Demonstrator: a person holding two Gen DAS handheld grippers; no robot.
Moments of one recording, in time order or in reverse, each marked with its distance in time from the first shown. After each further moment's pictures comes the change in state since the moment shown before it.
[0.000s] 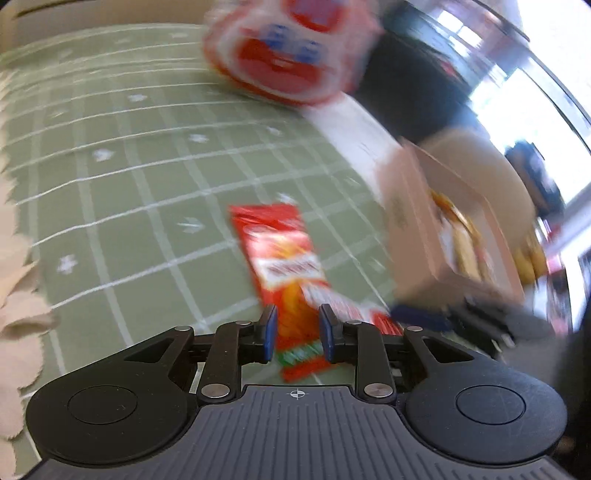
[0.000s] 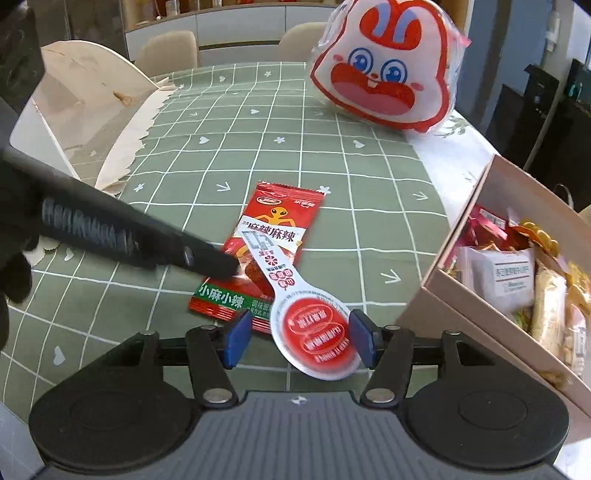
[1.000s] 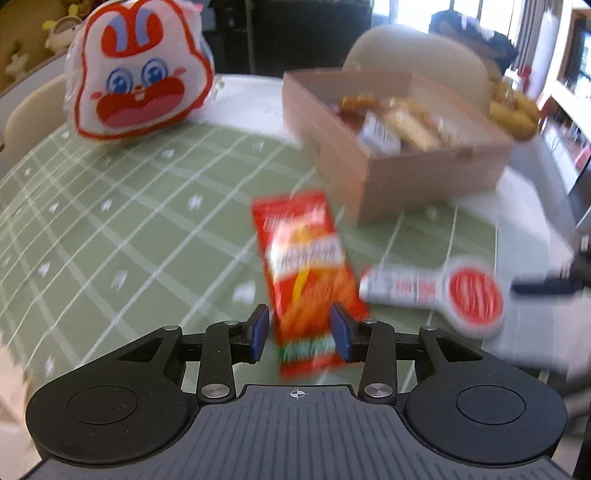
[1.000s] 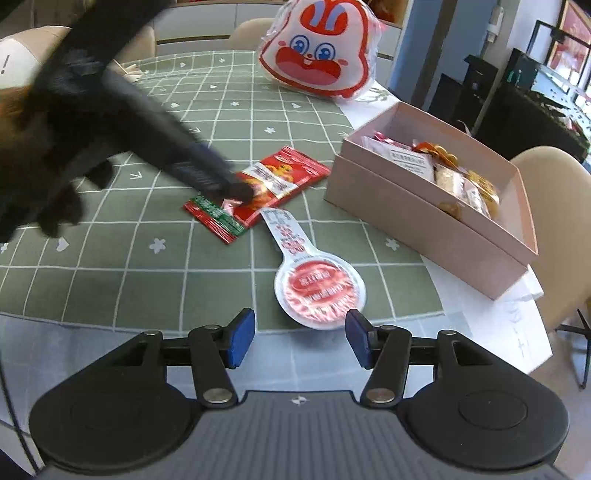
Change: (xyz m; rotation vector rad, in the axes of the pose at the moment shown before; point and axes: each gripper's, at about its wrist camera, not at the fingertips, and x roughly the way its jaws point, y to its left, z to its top) left arm 0.025 -0.077 -0.056 0.641 0.039 0.122; right arm -0.078 0.013 -0.096 0.065 0.018 -0.198
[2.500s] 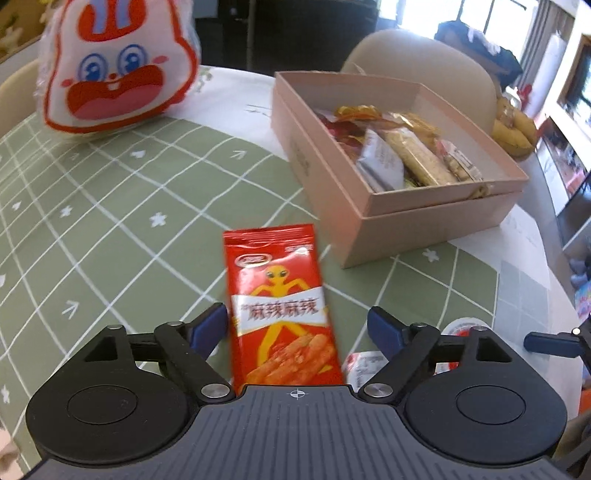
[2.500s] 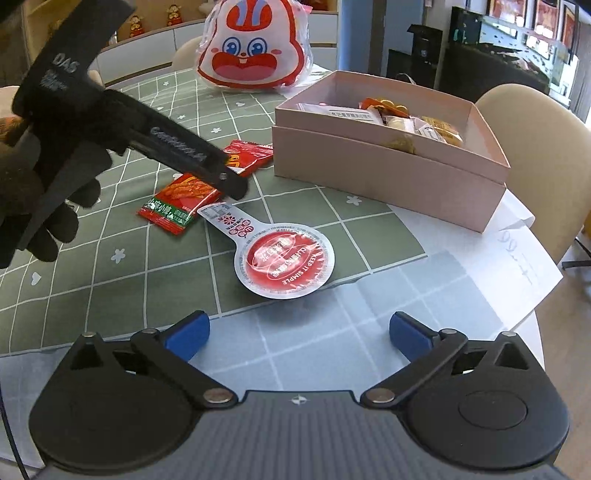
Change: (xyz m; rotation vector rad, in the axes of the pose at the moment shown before) left arm 0.039 -0.005 0.042 -0.076 0.019 -0.082; right arm 0.009 -0.023 -0.033 0.242 -0.034 -0.013
